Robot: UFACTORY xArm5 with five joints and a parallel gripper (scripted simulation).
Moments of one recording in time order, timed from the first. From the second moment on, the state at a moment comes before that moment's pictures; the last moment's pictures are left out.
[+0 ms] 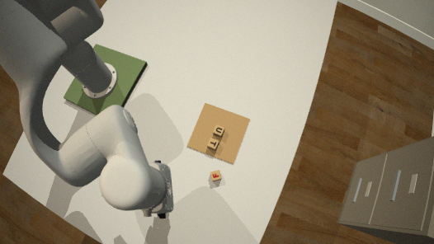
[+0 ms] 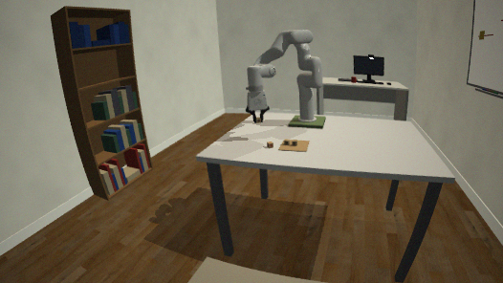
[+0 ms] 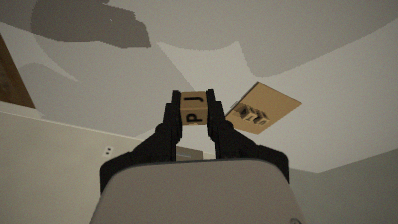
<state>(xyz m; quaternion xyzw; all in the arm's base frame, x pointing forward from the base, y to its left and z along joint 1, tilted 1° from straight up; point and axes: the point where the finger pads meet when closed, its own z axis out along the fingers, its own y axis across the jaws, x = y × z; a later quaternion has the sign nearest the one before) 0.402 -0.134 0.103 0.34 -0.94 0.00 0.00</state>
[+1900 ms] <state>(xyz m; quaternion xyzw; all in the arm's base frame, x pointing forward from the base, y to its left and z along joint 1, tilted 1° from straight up) 0.402 0.119 0.091 0.77 -0.64 0.00 0.00</state>
